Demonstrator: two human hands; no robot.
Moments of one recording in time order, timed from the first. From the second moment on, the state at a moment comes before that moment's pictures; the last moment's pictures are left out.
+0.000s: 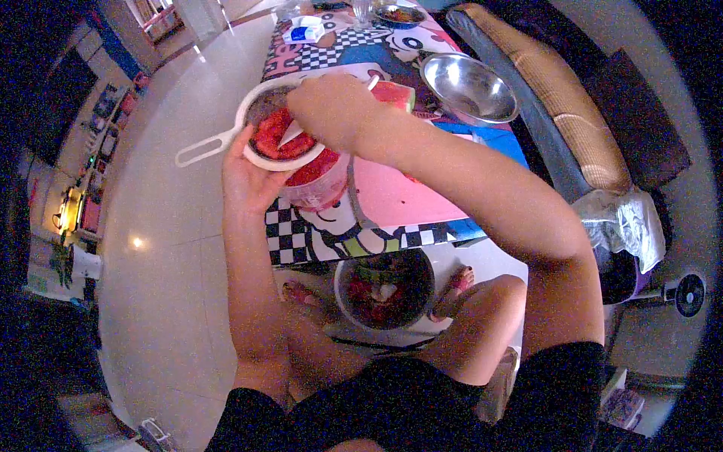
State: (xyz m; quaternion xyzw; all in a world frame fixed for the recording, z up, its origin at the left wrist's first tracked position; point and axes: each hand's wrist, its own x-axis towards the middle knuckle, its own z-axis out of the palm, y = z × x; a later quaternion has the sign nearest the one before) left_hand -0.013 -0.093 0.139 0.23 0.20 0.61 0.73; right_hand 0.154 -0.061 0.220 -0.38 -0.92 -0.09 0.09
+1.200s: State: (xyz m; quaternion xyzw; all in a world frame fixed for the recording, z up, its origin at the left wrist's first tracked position) left_hand -0.008 -0.094 0.146 0.22 0.23 0.61 0.72; right_hand 0.170 -0.042 0.222 -0.31 -0.93 0.03 0.17
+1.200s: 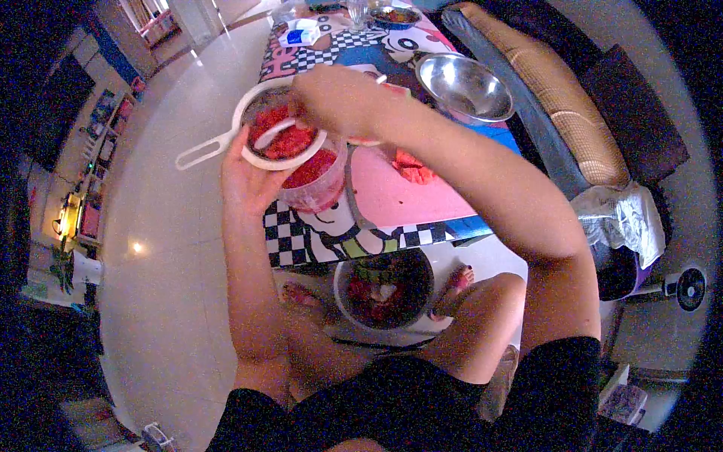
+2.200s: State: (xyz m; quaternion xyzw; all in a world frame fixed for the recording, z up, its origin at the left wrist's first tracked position) left_hand -0.013 -0.090 0.137 0.22 0.20 0.60 0.74; right_hand 0.182 -0.055 0.236 -0.34 -0.93 -0.06 0.11
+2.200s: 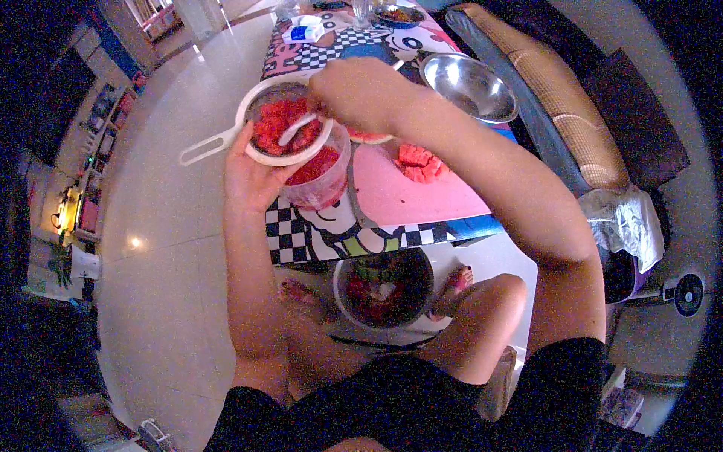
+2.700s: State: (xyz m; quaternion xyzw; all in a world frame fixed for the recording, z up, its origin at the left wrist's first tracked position) left_hand -0.010 -0.095 0.142 0.21 0.23 0.61 0.73; right_hand 0.173 -0.059 0.225 -0.33 -0.94 -0.07 0.09
